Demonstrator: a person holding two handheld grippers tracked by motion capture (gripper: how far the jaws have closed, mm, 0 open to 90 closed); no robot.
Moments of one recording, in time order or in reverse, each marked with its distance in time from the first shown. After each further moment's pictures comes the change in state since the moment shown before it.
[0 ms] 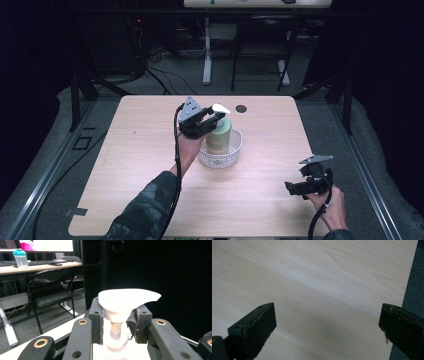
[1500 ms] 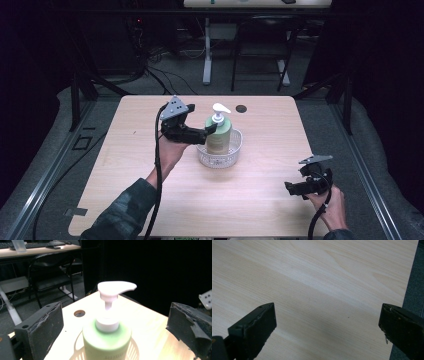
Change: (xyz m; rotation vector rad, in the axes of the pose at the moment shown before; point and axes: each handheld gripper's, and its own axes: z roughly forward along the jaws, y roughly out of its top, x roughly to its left) left arm -0.004 0.029 -0.057 0.149 -0.016 -0.018; right arm 0.001 0.000 0.000 0.003 -0.002 -0.003
